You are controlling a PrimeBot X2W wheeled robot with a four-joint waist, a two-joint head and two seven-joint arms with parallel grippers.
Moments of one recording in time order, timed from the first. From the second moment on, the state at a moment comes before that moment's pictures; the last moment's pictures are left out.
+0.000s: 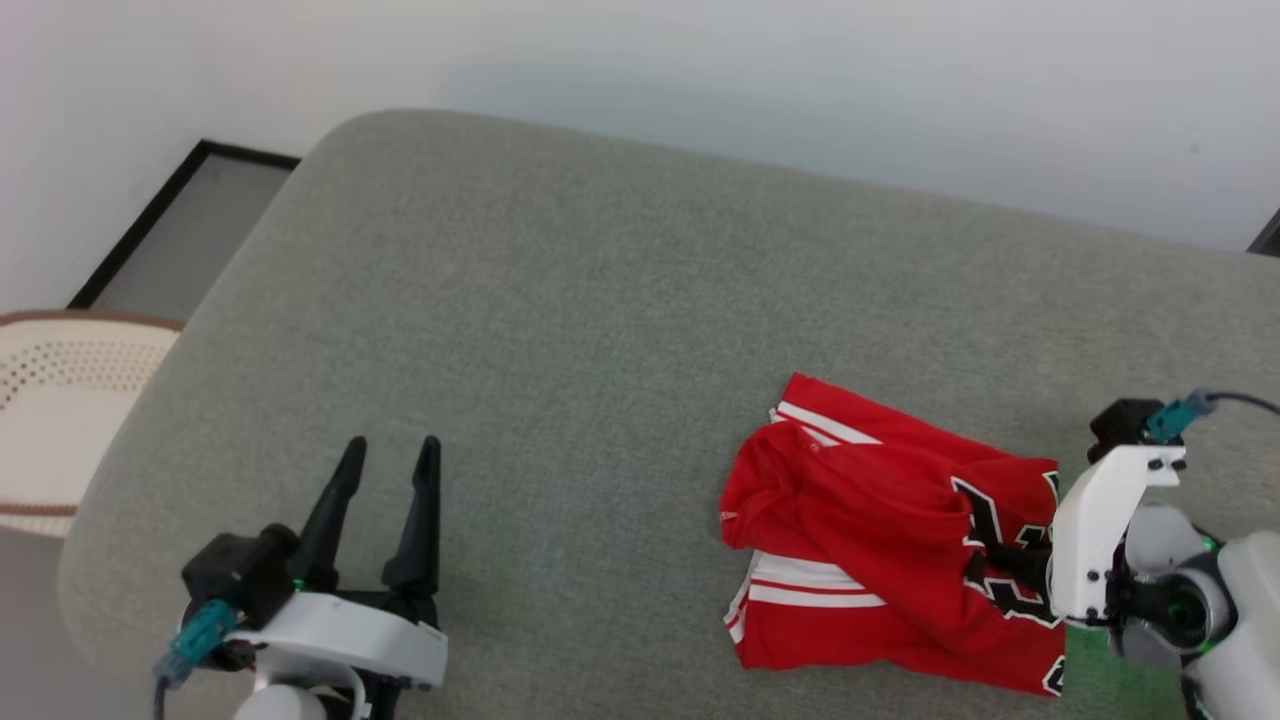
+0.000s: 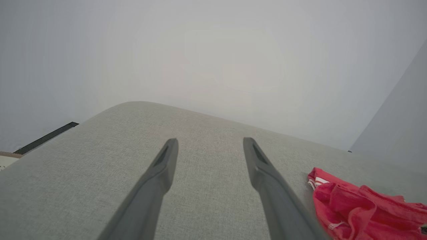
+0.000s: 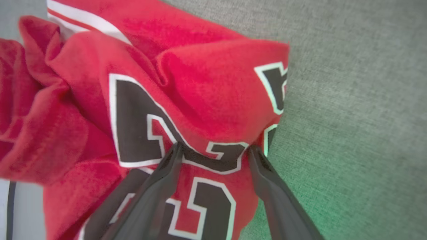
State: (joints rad) left arm -0.15 0.19 -0.10 0.21 -0.43 -0.13 -0.26; right arm -0.45 -0.33 0.22 0.53 0.67 0.13 0.77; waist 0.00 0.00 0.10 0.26
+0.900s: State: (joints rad) left arm -0.19 0.18 -0.12 0.24 -0.45 -0.13 -0.26; right arm -0.56 -0.23 0.10 0.57 0.46 0.13 0.92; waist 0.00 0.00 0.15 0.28
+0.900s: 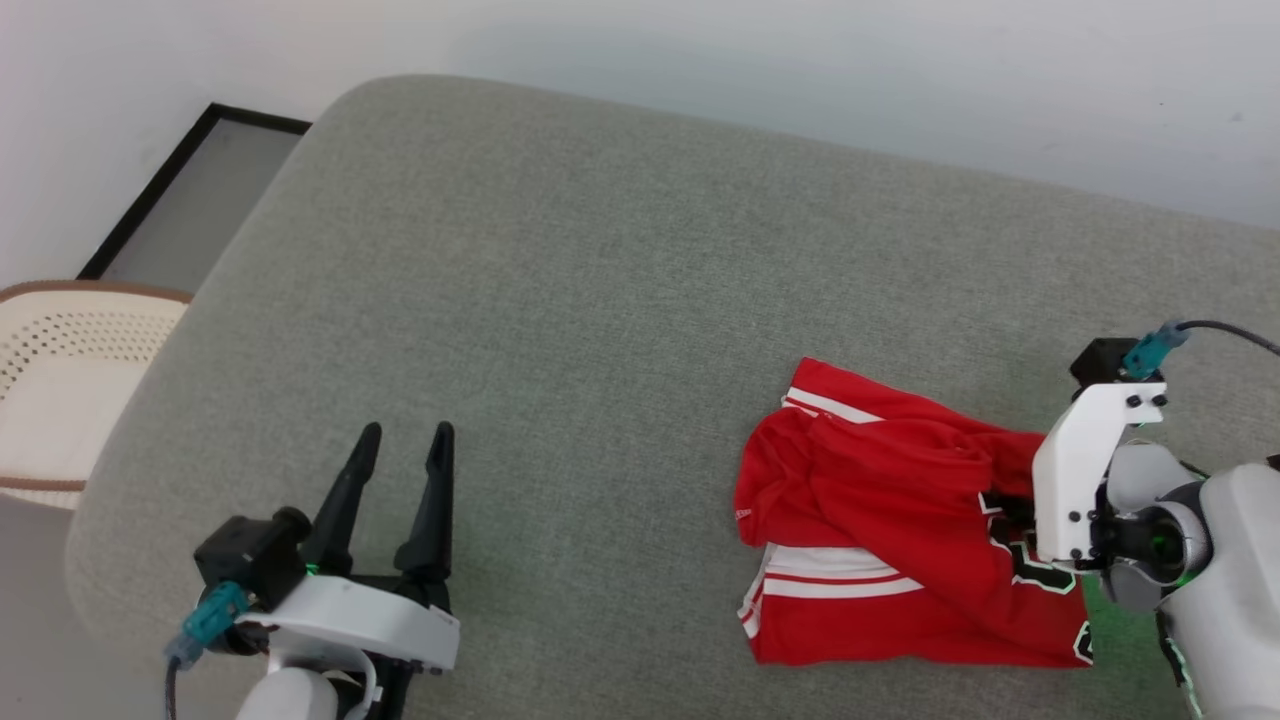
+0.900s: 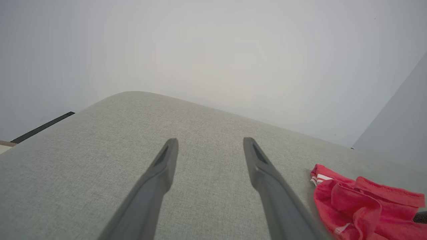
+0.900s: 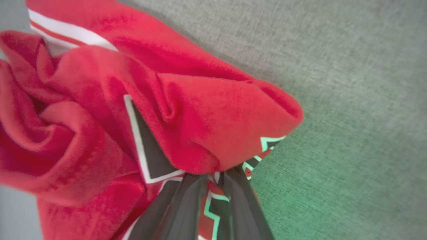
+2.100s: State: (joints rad) left arm -0.25 0.24 -0.18 0.21 -0.44 -0.13 -0.26; right arm -0.64 -0.56 0.13 0.57 0.58 0.13 0.76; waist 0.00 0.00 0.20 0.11
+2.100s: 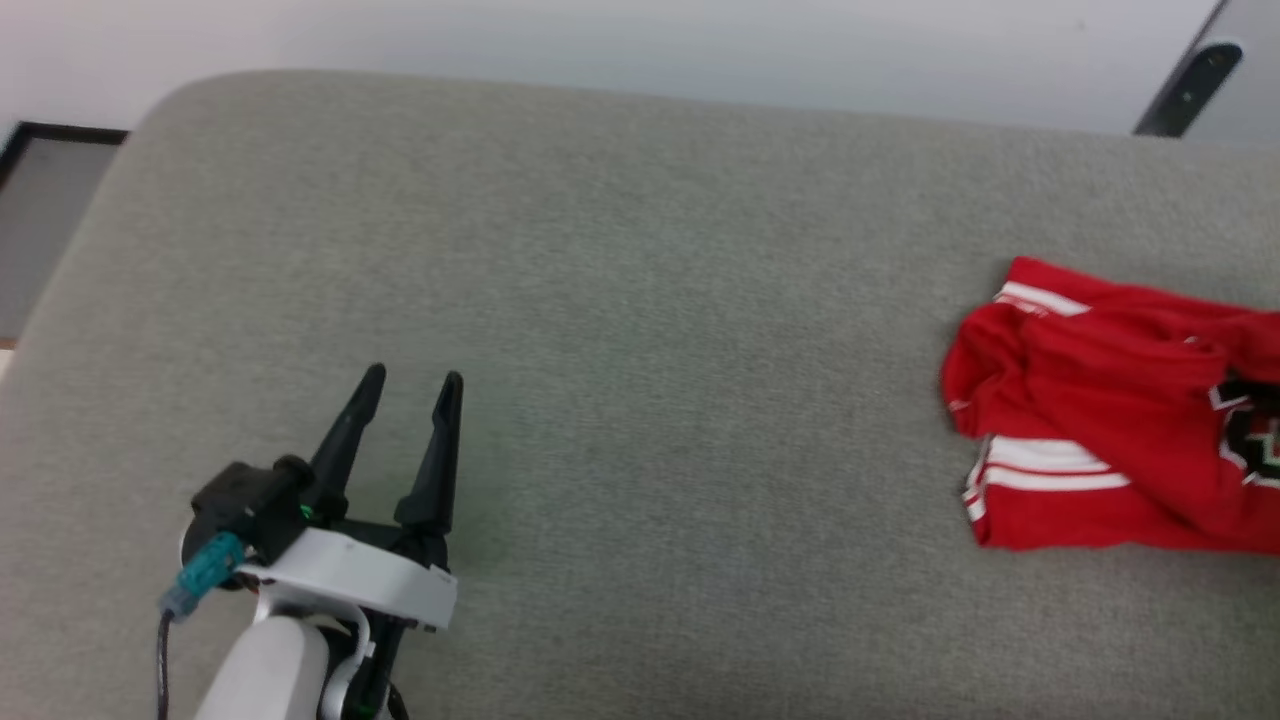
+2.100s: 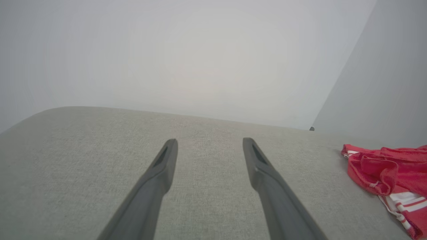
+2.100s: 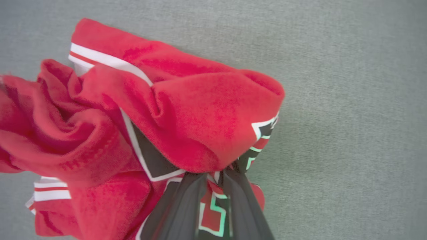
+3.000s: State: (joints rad) left arm -0.34 0.29 -0.20 0.18 -0.43 -0.13 -0.26; right arm -0.75 -0.76 0.12 0.61 0.54 0.13 0.68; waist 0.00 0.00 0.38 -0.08
